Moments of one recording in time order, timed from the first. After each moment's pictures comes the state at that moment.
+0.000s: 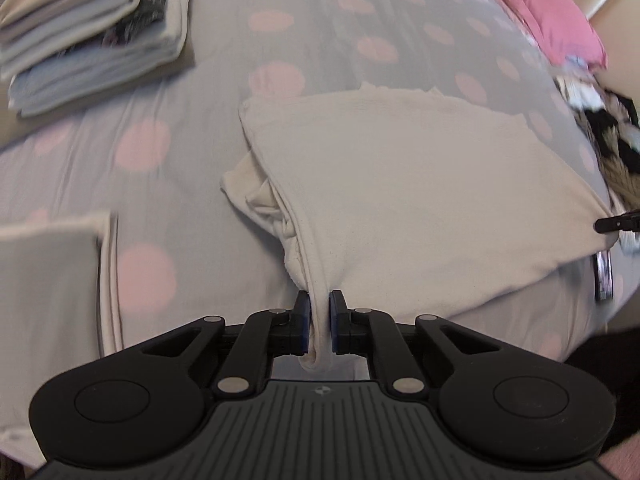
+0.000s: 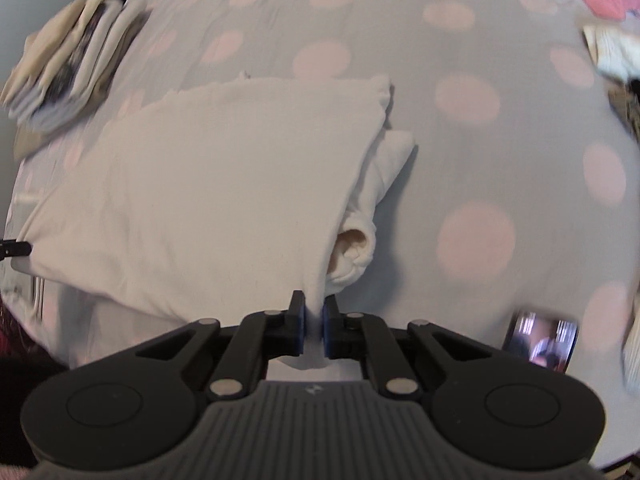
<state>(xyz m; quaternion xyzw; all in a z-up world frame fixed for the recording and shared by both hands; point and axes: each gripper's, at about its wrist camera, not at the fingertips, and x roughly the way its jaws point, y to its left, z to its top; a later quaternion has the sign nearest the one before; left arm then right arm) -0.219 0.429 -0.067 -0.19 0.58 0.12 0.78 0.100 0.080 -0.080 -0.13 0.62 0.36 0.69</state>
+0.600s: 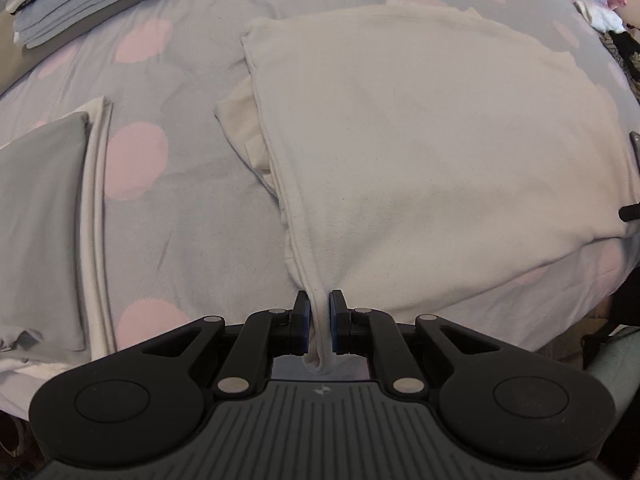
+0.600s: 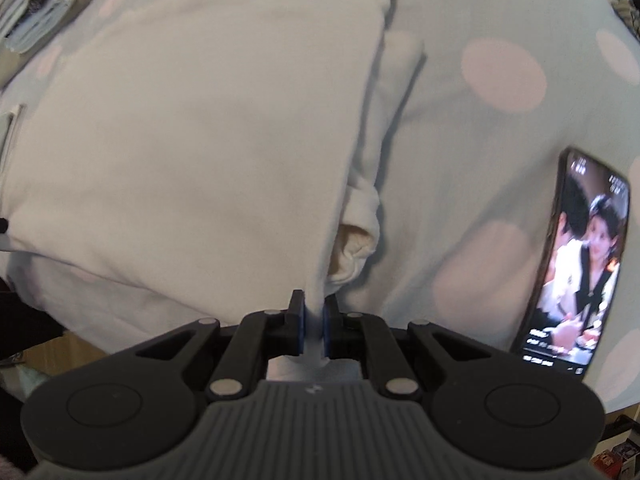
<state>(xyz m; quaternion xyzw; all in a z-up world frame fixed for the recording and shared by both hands) -0.255 0.390 -0.135 -0.15 0.63 0.14 0.75 0.023 0.046 -0.168 -0.17 0.64 0.34 0.67</state>
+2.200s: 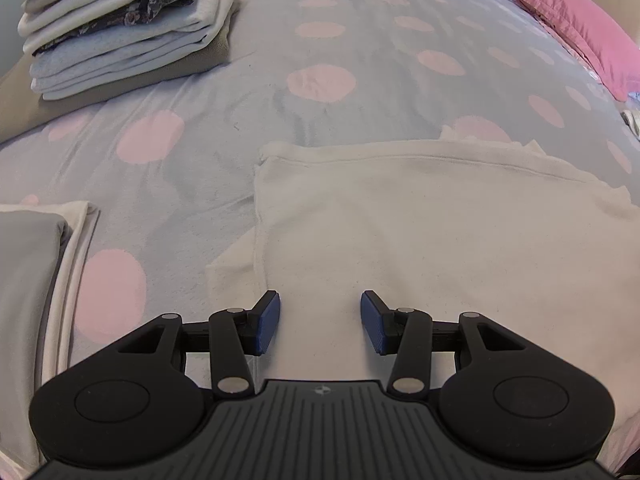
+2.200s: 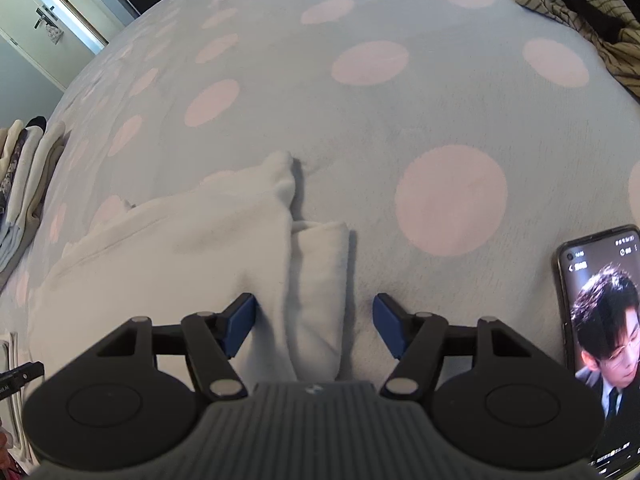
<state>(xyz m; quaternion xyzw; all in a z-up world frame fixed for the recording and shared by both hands) -0.174 0.416 -0.151 -0.17 0.49 0.24 0.82 0.101 0.062 -0.175 0.04 0.56 0.25 0.79</state>
